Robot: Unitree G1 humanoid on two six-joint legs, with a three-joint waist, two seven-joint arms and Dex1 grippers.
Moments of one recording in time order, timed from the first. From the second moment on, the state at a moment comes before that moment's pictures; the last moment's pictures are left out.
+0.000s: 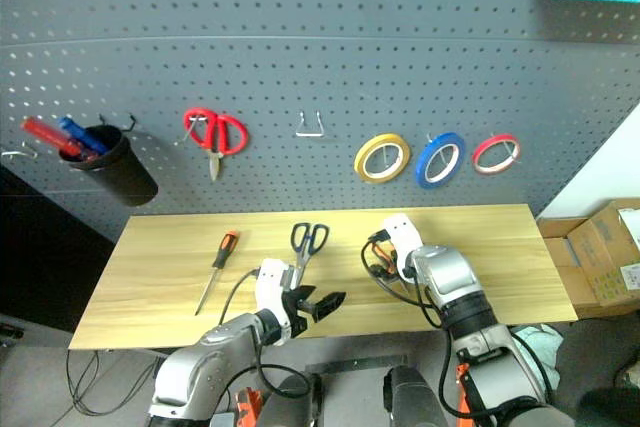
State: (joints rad) left arm 0.03 0.19 -0.06 -0.26 -0.44 0.80 -0.34; right arm -0.60 -0.18 0.21 0.34 0.01 0.99 0.43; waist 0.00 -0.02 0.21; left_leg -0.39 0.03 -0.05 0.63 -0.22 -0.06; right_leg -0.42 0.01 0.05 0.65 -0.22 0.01
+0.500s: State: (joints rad) left arm 0.05 0.16 -0.05 -0.31 -0.50 0.85 -0.34; right arm -0.67 -0.18 0.23 0.51 -0.04 0.91 0.39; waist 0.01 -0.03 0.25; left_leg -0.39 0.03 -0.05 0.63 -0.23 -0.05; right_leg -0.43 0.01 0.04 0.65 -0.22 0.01
